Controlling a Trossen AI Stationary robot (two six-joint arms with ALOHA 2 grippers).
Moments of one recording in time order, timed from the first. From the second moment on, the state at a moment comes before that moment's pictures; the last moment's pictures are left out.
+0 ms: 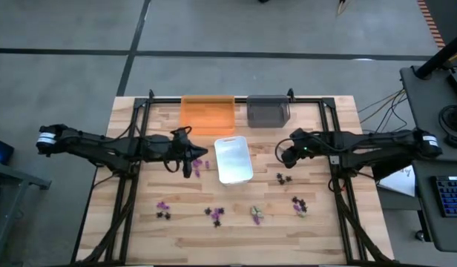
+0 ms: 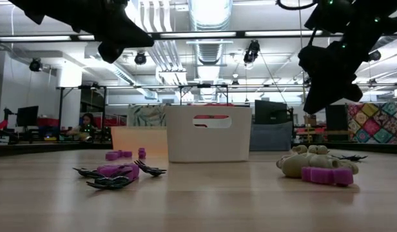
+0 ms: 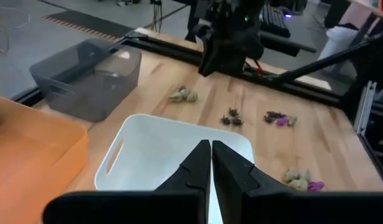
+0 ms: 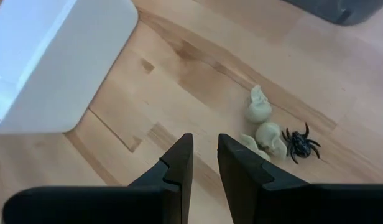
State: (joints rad) left arm -0.07 1.00 0.59 0.10 -0.24 -0.31; right arm -0.13 0.98 0.56 -0.54 0.16 0.76
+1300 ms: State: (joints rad) left arm -0.13 1.00 0.56 0.25 -0.24 -0.32; right arm -0.13 1.39 0.82 -0.81 0.11 0.68
